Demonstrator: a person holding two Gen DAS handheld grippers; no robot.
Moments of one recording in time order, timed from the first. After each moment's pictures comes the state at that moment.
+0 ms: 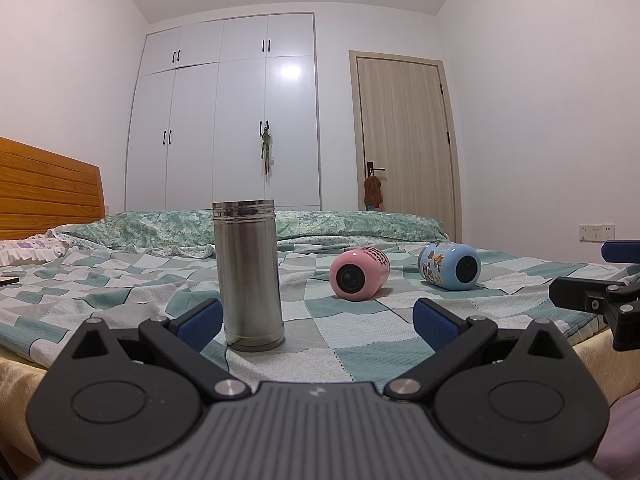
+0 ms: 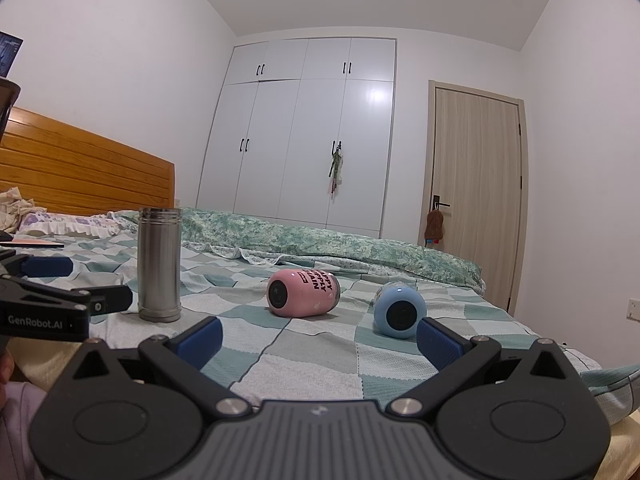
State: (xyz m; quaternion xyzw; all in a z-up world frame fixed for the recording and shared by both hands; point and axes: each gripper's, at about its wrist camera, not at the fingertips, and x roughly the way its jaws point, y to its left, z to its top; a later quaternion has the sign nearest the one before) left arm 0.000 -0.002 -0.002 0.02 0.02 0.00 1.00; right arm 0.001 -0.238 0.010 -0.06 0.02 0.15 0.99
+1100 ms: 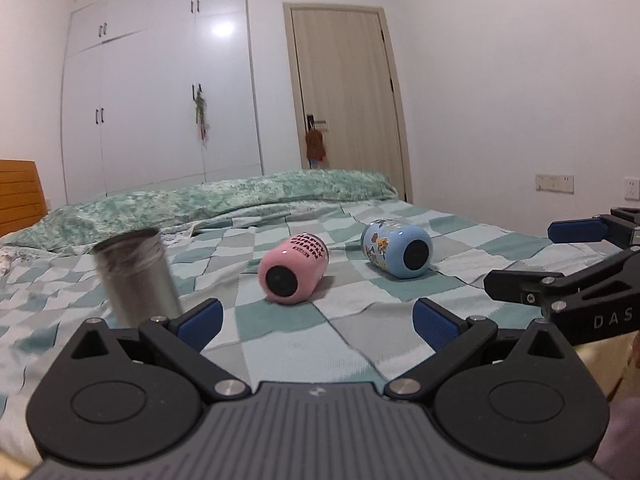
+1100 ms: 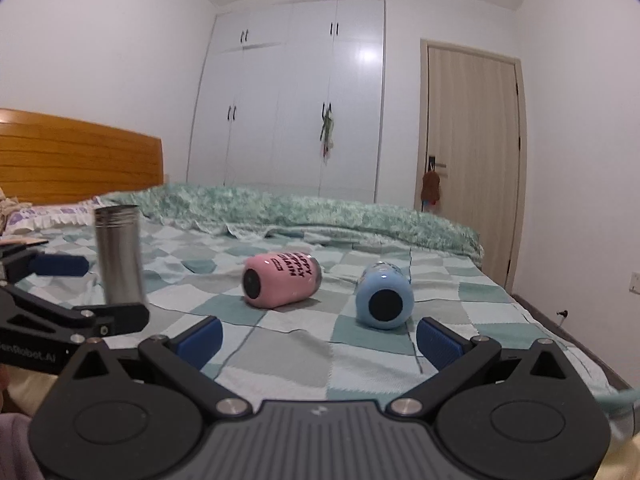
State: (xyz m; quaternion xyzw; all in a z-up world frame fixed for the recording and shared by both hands) left arm 0.074 -0.051 0.054 0.08 0.11 -0.08 0.99; right arm 0.070 -0.259 0.050 -0.05 0.10 0.14 0.98
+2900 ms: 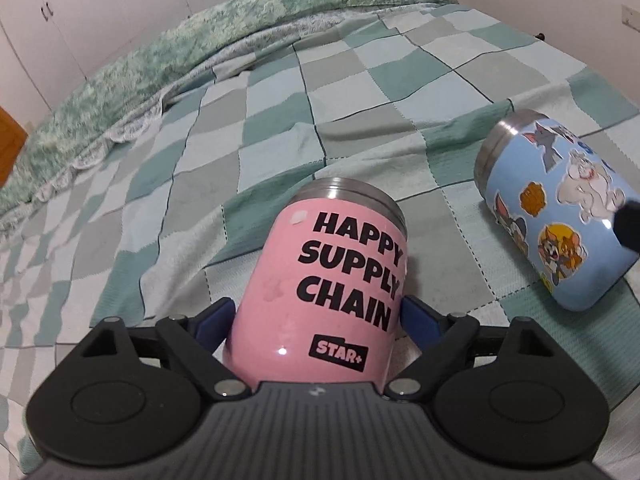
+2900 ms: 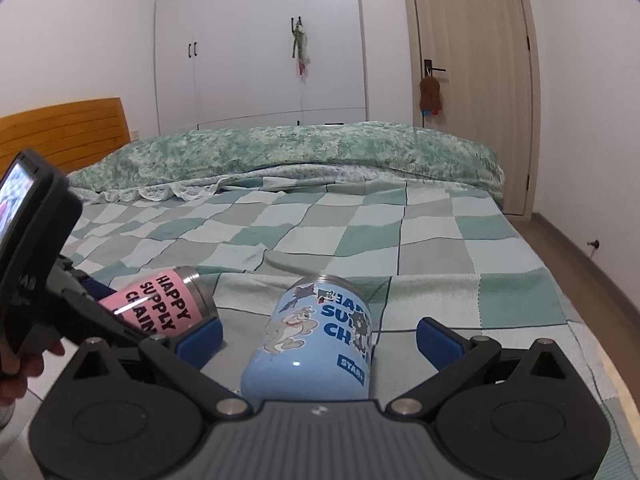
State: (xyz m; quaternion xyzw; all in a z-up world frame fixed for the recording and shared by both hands) left arm 0.410 -0.107 0.050 0.18 0.42 0.01 0.89; right arm 0.365 -0.296 0.059 0.01 0.23 0.15 0.96
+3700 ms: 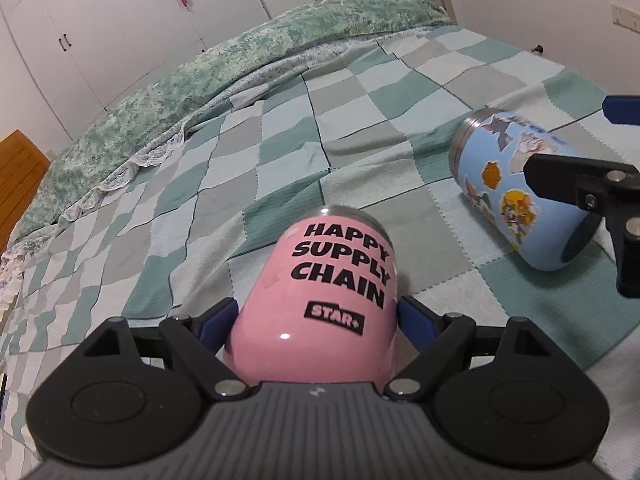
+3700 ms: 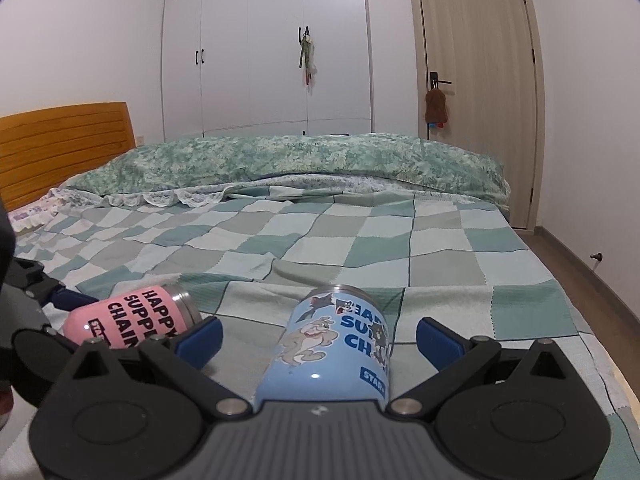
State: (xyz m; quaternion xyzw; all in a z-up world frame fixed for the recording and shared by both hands) left arm 0.357 -0.115 0.063 0.20 0.37 0.02 0.91; right arm 0.362 -0.283 0.061 0.00 0.21 0.16 0.96
